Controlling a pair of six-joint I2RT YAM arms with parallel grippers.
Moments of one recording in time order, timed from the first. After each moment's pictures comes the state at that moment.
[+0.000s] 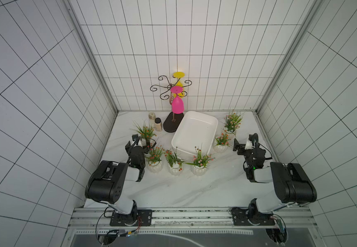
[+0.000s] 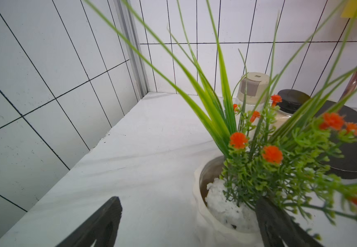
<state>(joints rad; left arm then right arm) -0.13 1.58 0.34 1.03 -0.40 -0.04 -0.05 1.55 0.29 1.13 -0.01 -0.01</state>
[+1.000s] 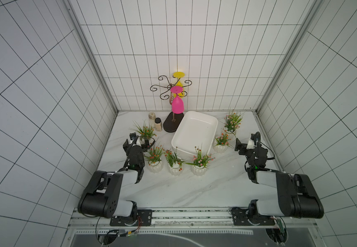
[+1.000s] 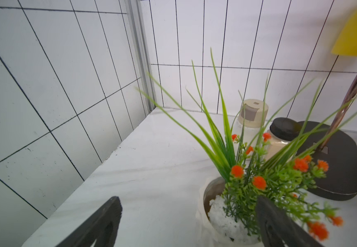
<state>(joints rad) -0.15 1.35 0.36 0.86 -0.46 -0.06 -0.05 1.33 0.30 0.87 0.03 0.04</state>
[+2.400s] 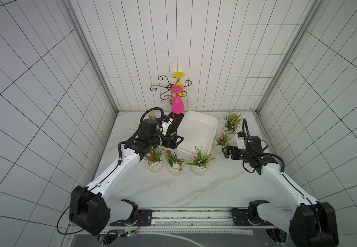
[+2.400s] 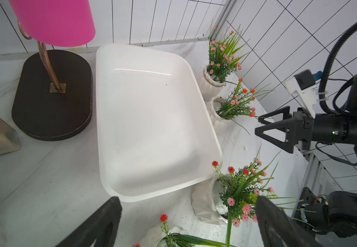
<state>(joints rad) -0.39 1.29 1.07 -0.35 0.50 -0.18 0.16 1.13 0.68 -0.35 -0.19 0.22</state>
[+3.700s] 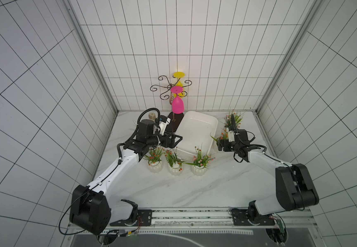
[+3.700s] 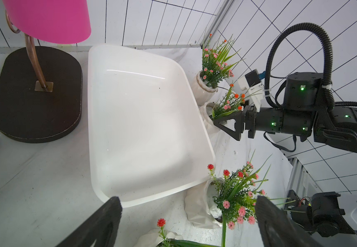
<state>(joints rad) -0.34 1.29 1.02 -0.26 0.58 -0.23 0.20 1.50 0.79 -0.05 -0.08 0.15</state>
